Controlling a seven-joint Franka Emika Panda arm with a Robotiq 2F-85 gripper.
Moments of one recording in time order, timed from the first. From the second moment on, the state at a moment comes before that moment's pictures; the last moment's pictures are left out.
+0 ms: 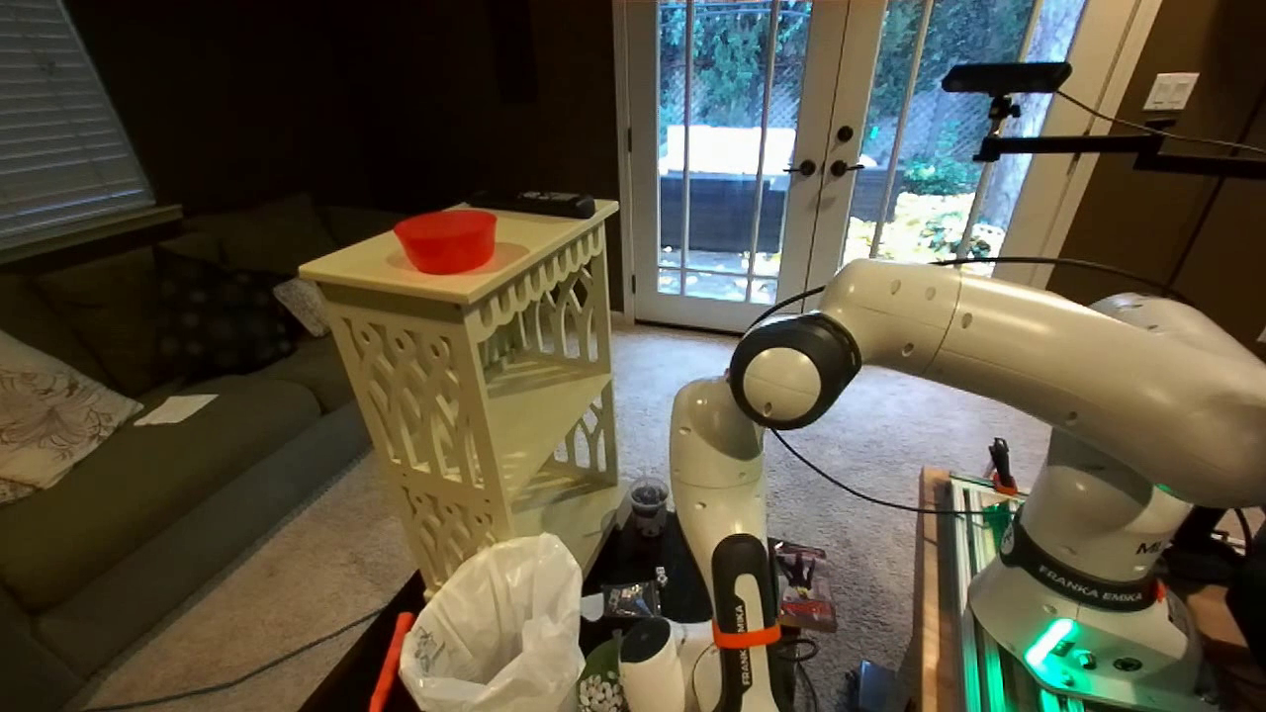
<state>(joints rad) 0.06 1.41 0.34 -1.90 -0.46 2.94 -1.42</state>
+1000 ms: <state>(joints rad) 0.21 1.35 0.23 -1.89 -0.46 2.95 -1.32</state>
